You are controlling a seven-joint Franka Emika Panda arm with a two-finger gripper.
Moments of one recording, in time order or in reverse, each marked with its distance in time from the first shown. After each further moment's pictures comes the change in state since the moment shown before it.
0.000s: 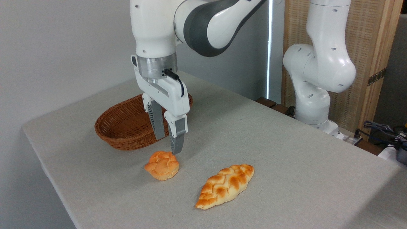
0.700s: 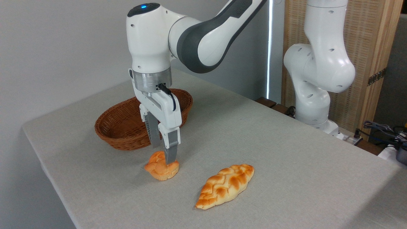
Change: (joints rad) arm -0.024 0.066 0.000 -0.013 0.000 0.094 0.018
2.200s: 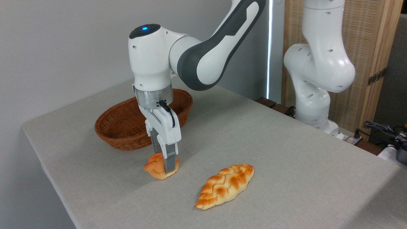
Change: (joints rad) arm -0.002 0.058 -0.001 -0.041 0.001 0.085 0.040
